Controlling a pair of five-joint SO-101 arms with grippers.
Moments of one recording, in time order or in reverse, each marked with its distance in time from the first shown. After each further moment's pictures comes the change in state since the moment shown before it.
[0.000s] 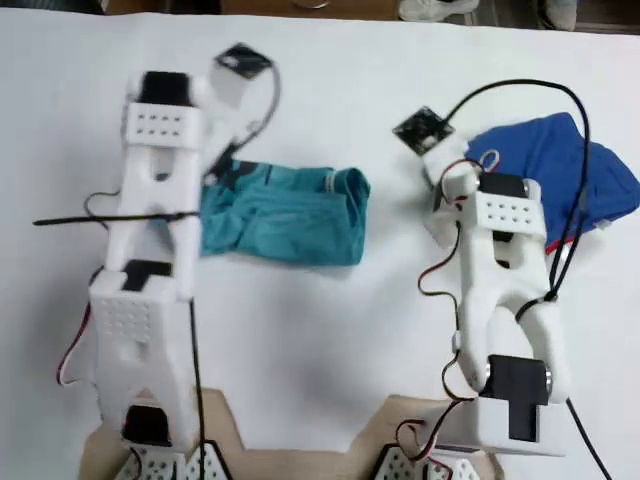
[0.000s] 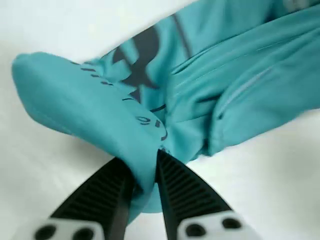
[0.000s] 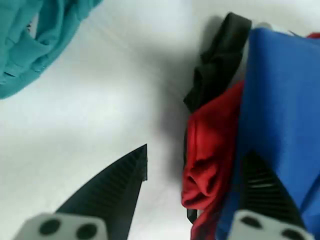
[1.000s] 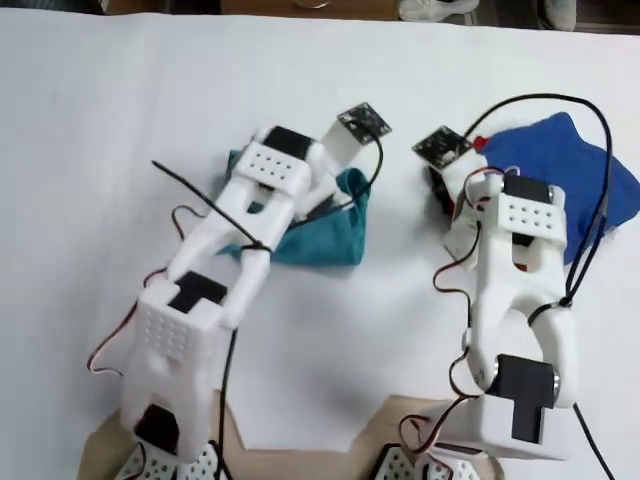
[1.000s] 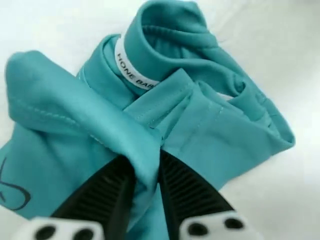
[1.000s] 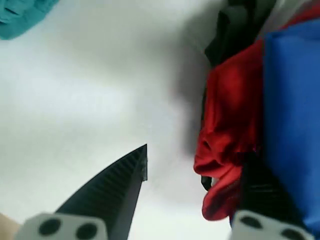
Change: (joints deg) left arm 17.2 -0.8 23.3 -25.4 1.0; right arm 3.3 0.0 0.0 8.8 5.1
